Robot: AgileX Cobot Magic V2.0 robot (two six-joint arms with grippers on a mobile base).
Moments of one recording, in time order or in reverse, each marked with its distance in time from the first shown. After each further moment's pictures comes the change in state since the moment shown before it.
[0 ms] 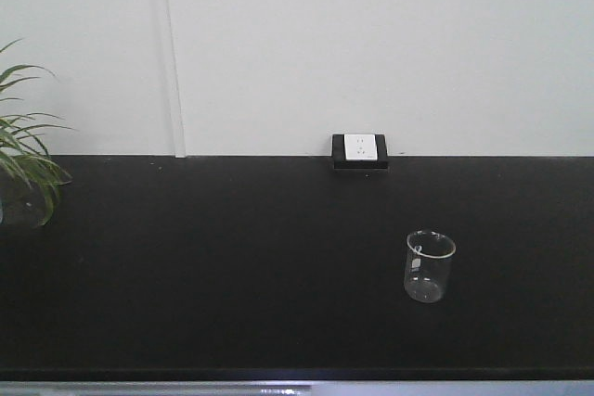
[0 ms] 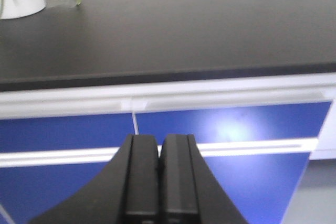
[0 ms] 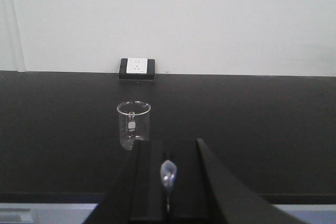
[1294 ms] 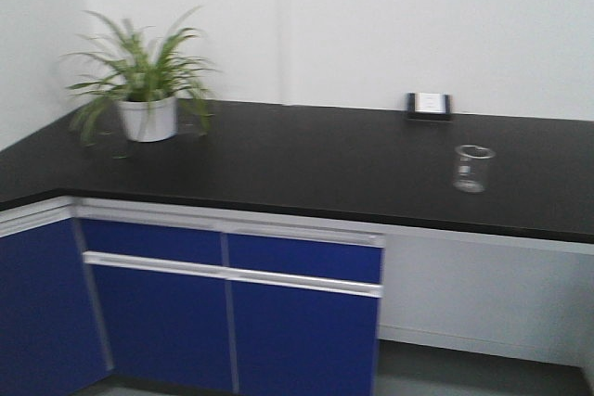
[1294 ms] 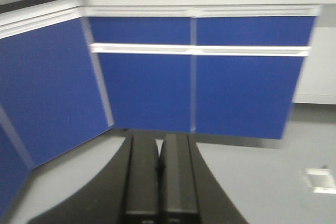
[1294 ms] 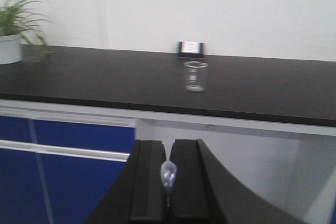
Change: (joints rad) left arm 0.000 0.000 0.000 0.000 0.000 0.000; right arm 0.000 0.000 0.000 0.000 0.000 0.000
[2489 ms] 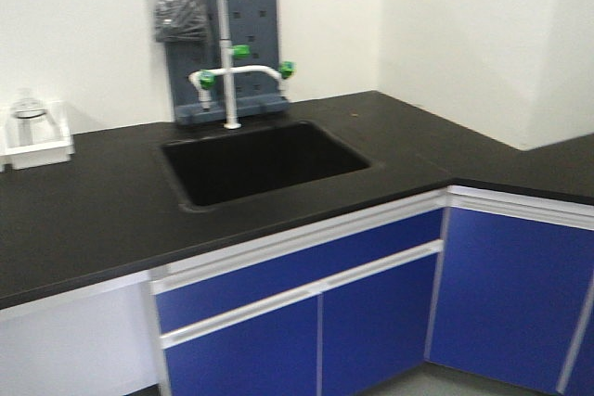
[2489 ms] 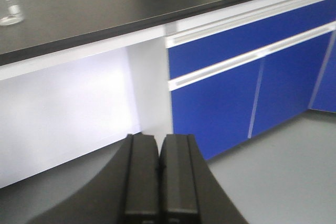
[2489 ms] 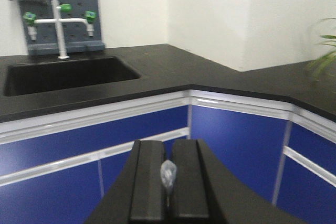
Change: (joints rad) left arm 0.000 0.000 0.000 0.000 0.000 0.000; right arm 0.000 0.000 0.000 0.000 0.000 0.000
